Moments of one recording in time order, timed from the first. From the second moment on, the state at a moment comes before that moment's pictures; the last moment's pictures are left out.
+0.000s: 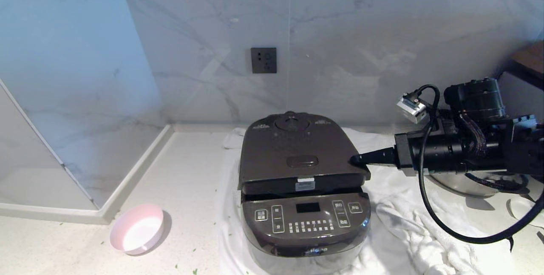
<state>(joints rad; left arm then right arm) 0.00 0.00 0.00 0.01 0.00 0.01 0.23 1.67 -0.93 -0.13 0.80 0.34</state>
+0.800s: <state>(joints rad) 0.00 0.00 0.00 0.01 0.00 0.01 0.28 1.76 -0.91 -0.18 0.79 0.35</state>
